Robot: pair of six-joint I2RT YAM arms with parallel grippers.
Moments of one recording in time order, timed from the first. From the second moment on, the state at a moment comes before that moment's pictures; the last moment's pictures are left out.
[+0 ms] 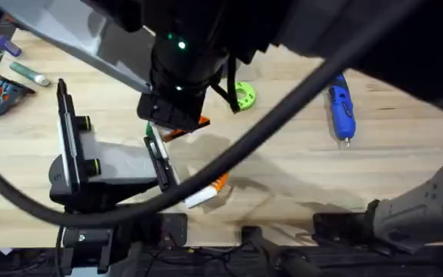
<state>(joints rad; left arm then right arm) 0.05 0.01 0.01 -0.13 1.19 0.06 1.10 1.86 2.05 -1.32 0.00 -0.26</state>
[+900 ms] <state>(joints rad) 0.05 0.01 0.01 -0.13 1.19 0.06 1.10 1.90 2.05 -1.32 0.00 -0.27</state>
